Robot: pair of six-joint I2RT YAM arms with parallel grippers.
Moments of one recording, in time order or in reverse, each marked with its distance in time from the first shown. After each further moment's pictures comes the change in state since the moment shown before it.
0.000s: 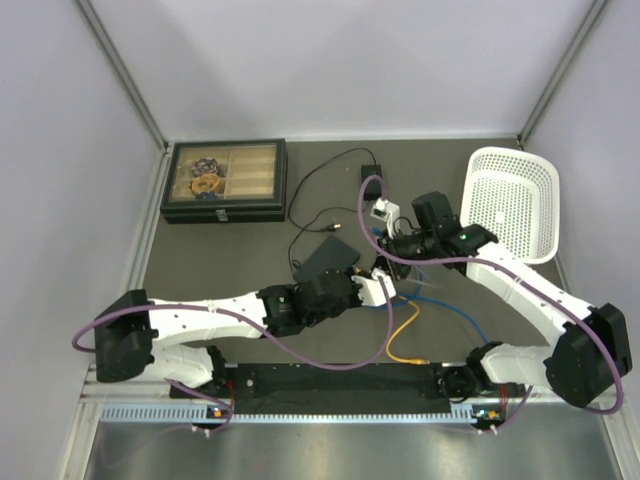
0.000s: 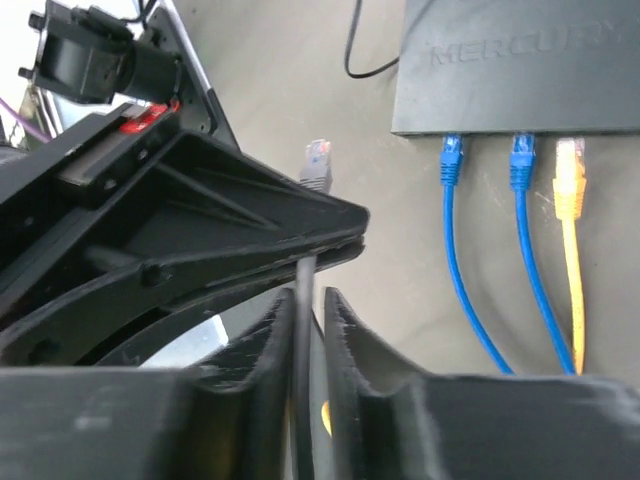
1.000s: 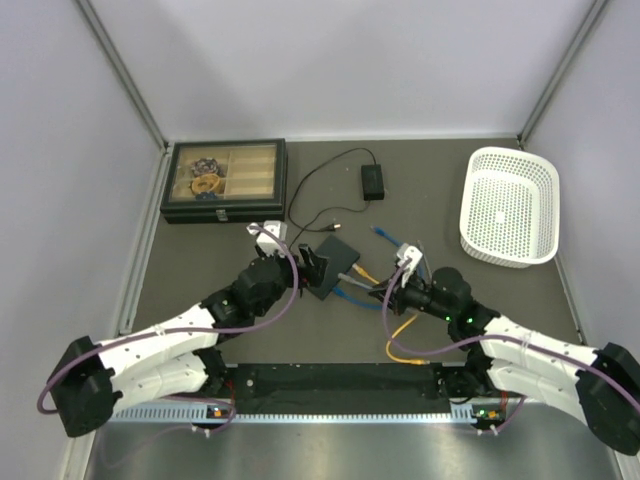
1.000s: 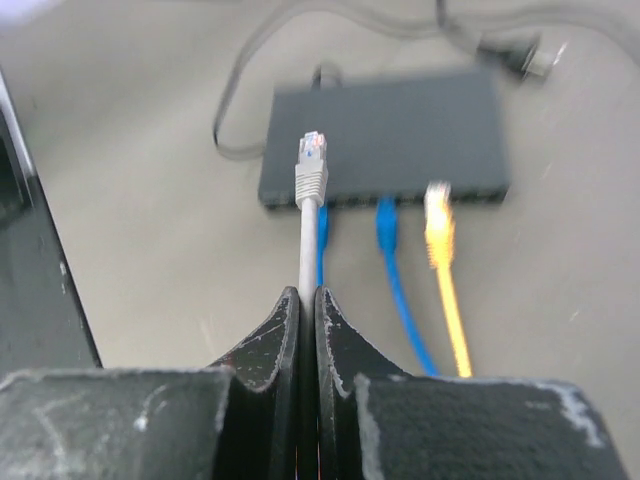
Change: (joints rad) left arm 0.335 -0.380 -0.326 0.137 -0.040 -1.011; right arm 0.186 -0.328 -0.737 0.966 0.464 0.032
